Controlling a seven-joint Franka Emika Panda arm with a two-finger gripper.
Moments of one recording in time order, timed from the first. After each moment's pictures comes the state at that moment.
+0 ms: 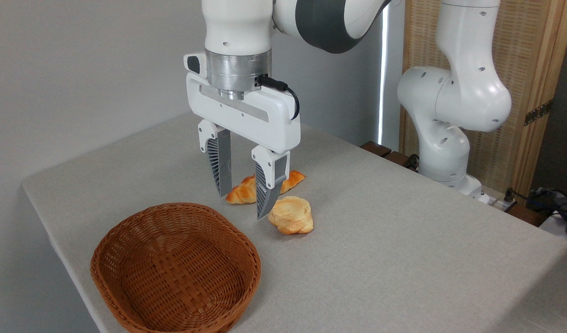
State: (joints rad) arm 0.01 -0.17 -0.01 -2.00 -0.08 1.98 0.66
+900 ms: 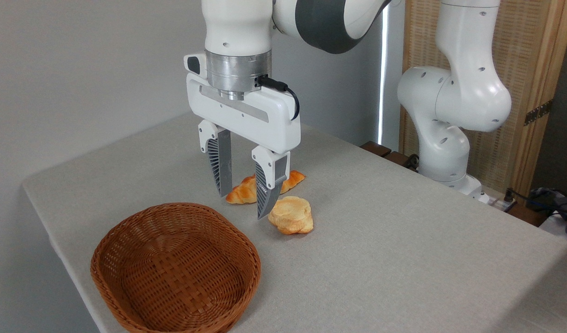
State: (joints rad) arm 0.01 -0.17 -0.01 -2.00 -0.08 1.97 0.66
